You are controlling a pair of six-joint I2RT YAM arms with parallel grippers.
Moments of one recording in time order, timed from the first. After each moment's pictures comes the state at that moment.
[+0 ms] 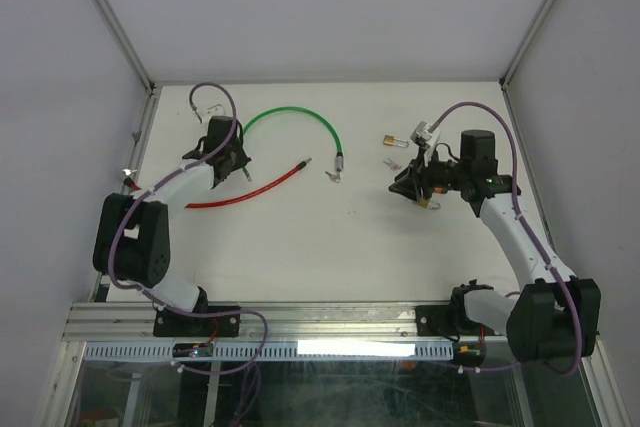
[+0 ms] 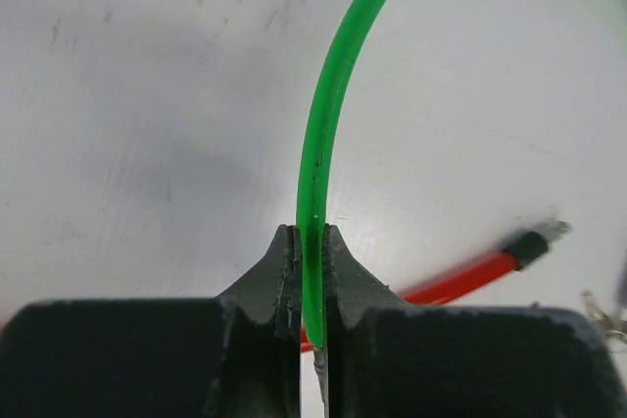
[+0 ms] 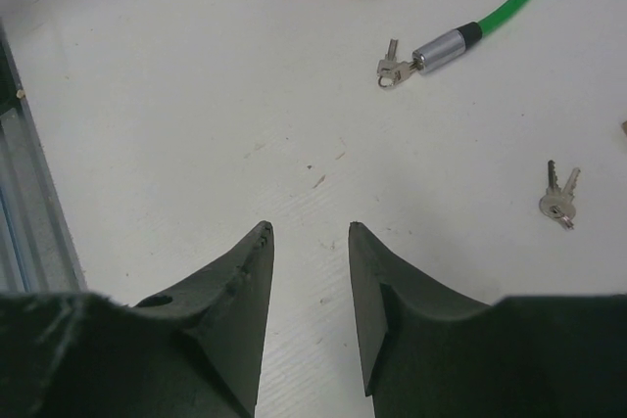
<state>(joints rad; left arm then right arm) -0.25 1.64 0.97 -0.13 -0.27 -0.55 0.10 1.13 0.83 -0.41 -0.91 -0.41</state>
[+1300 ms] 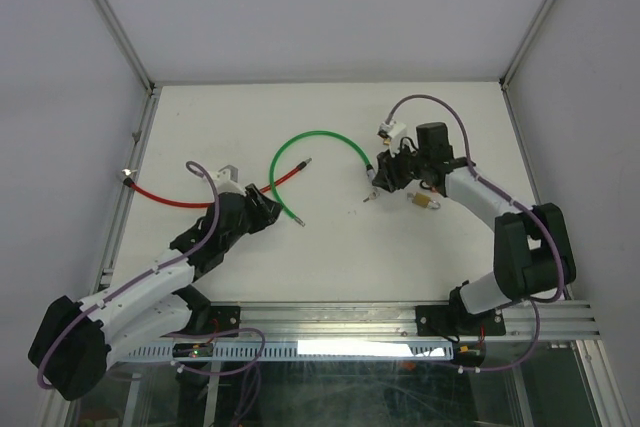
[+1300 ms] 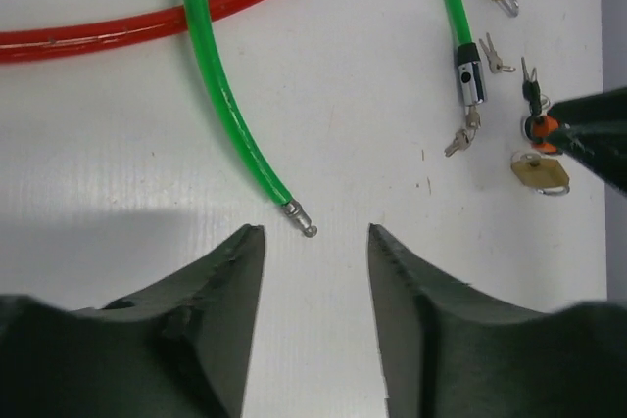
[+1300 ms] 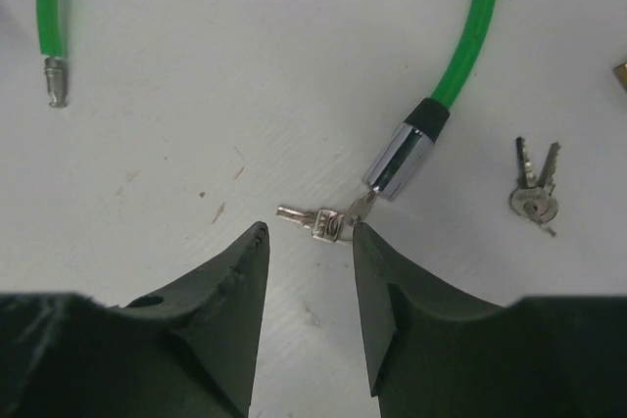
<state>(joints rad) -0.64 0.88 0.39 0.00 -0.20 -0.91 0.26 1.45 0.86 -0.20 -0.58 -0.27</state>
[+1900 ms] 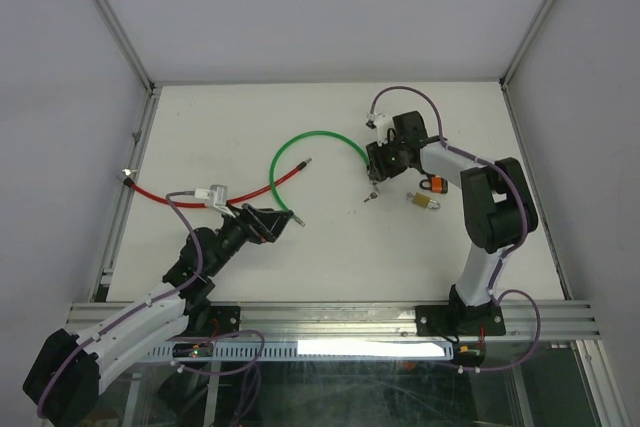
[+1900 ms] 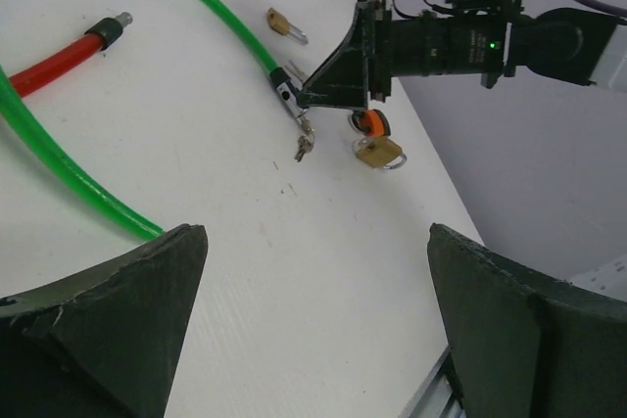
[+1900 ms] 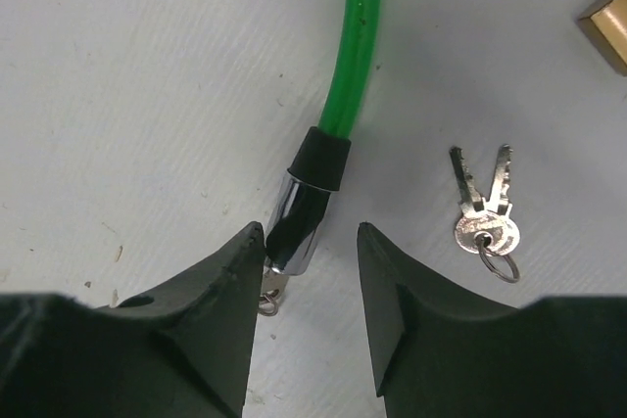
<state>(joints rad) -0.64 0.61 0.05 0.55 -0.01 -0.80 0.32 1.82 1.14 -0.28 -0.31 -0.16</state>
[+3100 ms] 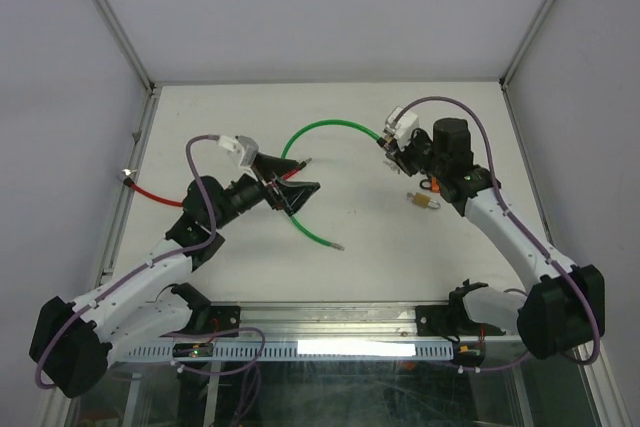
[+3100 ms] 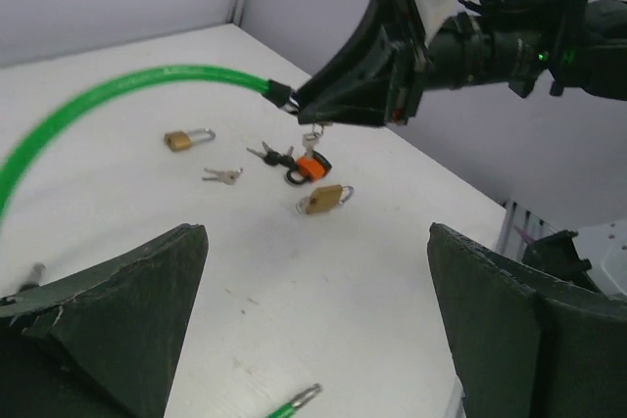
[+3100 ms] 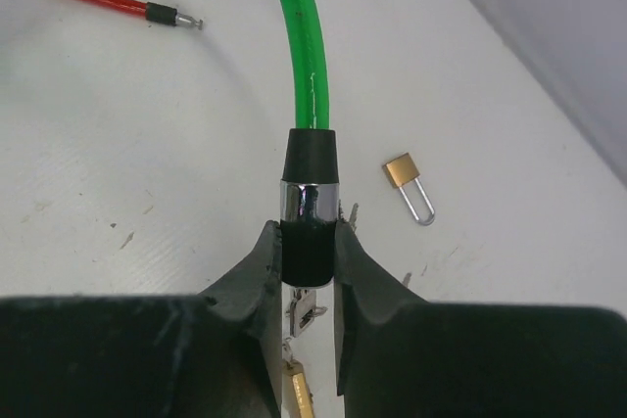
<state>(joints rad) -0.64 0.86 0.46 0.56 0.31 -0.46 0.34 1.21 0.91 -0.17 -0.31 -0.45</state>
